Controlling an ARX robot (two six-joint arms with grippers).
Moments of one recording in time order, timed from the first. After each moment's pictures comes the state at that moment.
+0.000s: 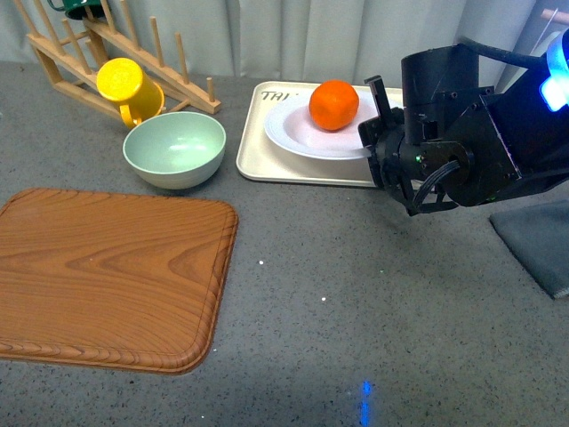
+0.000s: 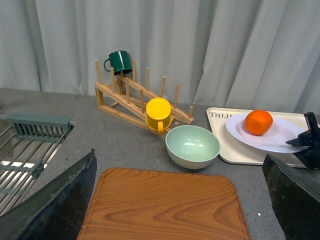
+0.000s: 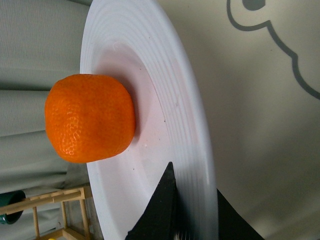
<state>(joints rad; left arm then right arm) 0.00 0.00 0.02 0.00 0.00 -0.01 0.30 2.51 1.37 0.60 0.05 1.35</state>
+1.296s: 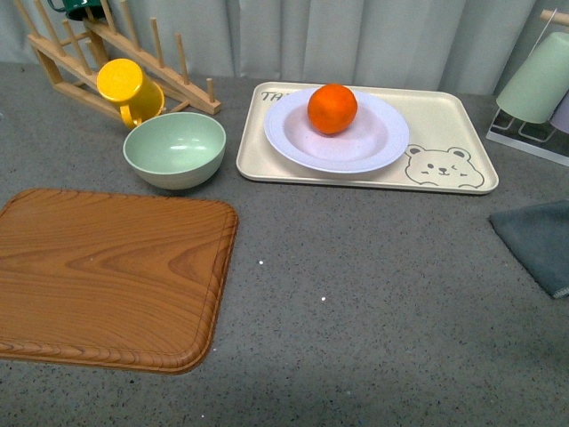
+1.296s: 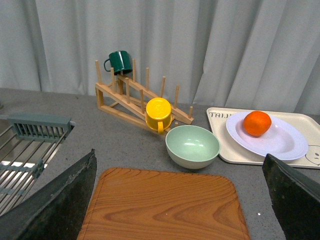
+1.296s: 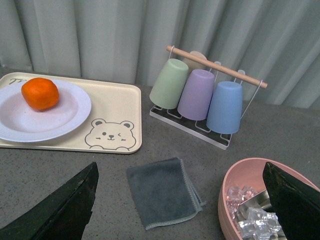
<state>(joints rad) 0.00 0.00 0.02 0.00 0.00 -0.01 0.17 0.61 0.11 0.34 0.31 -0.15</state>
